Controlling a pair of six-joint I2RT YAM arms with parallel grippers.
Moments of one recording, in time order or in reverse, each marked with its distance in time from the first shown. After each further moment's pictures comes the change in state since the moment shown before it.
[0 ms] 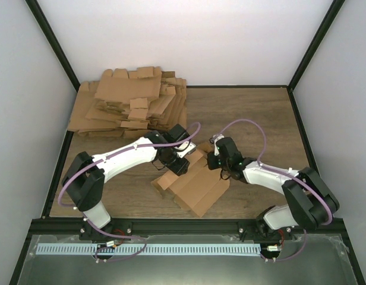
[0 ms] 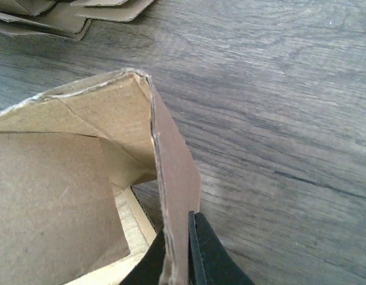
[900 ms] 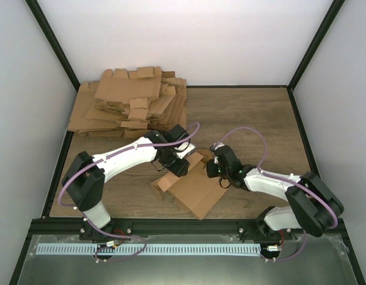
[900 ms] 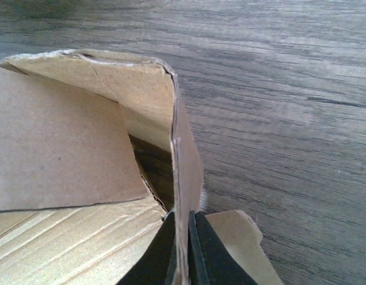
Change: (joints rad) left arm 0.002 0.001 0.001 -0.019 0.045 -0.023; right arm 0.074 -0.065 -0.081 -0.035 0.002 0.153
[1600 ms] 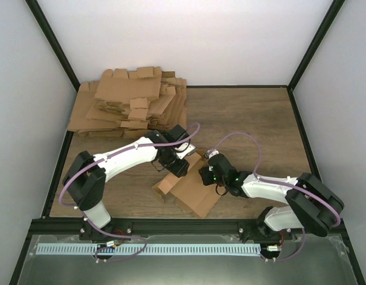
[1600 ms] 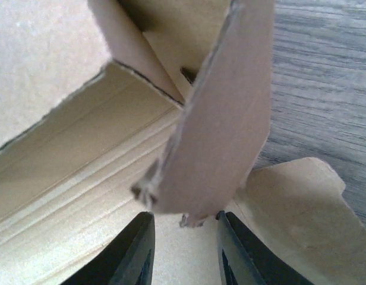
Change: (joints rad) left arm 0.000 0.008 0.000 -0.010 0.002 0.008; right arm 0.133 -0.005 -0.056 0.079 0.058 0.034
